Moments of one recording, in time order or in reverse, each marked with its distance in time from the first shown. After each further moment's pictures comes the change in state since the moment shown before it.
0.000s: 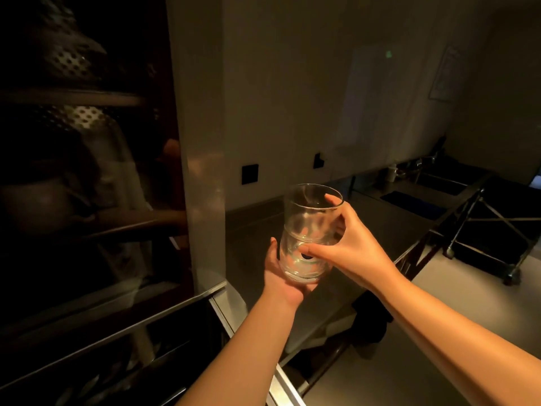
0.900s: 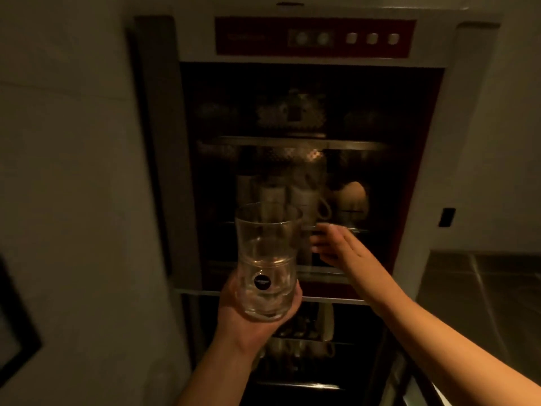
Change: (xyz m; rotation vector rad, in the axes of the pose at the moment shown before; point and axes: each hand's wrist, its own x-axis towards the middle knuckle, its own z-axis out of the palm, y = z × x) left_hand -0.374 0.084 -0.096 -0.225 -0.011 0.690; right_hand -0.060 -0.184 0.215 0.545 -0.603 -0.114
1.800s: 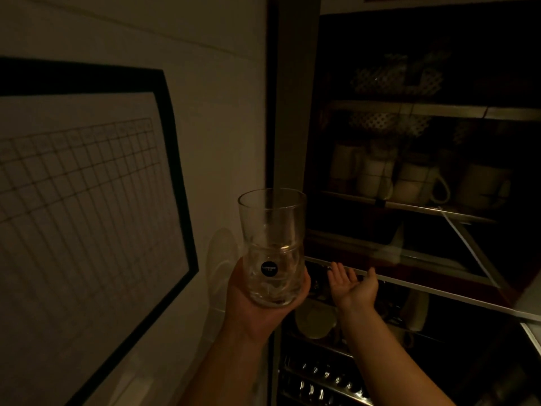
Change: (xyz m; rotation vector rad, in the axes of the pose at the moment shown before) left_hand -0.097 0.078 -0.056 -0.134 0.050 0.258; right_hand 0.030 0.125 0.179 1.390 0.452 0.659
